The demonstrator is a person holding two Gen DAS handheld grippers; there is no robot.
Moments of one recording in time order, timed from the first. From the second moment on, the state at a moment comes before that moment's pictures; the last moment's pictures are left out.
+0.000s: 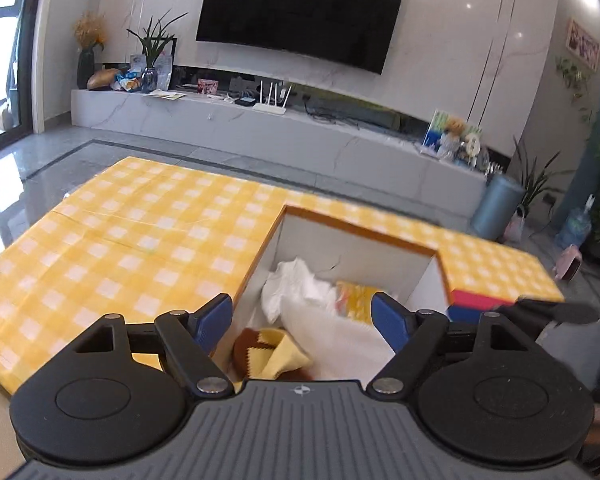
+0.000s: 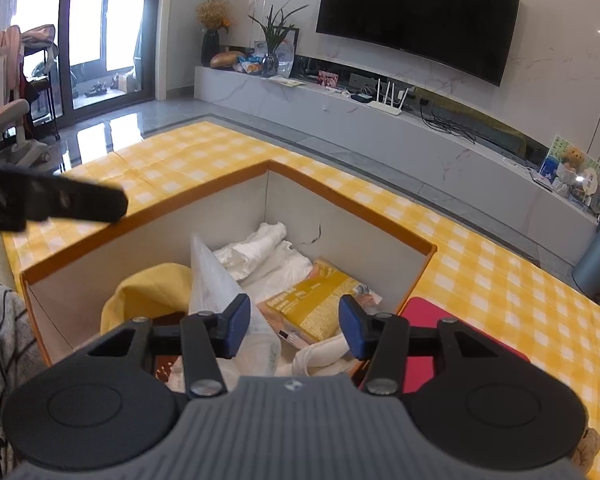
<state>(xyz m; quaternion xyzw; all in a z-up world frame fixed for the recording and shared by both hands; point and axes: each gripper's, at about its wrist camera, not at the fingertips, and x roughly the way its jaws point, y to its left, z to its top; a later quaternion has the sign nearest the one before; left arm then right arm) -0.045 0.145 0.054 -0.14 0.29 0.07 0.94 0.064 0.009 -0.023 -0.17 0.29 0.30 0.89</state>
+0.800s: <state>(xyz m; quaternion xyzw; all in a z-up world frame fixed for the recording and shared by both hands) -0.056 0.093 0.091 -0.07 0.21 0.10 0.97 0.044 -0.024 0.011 -0.12 0.26 0.33 0.90</state>
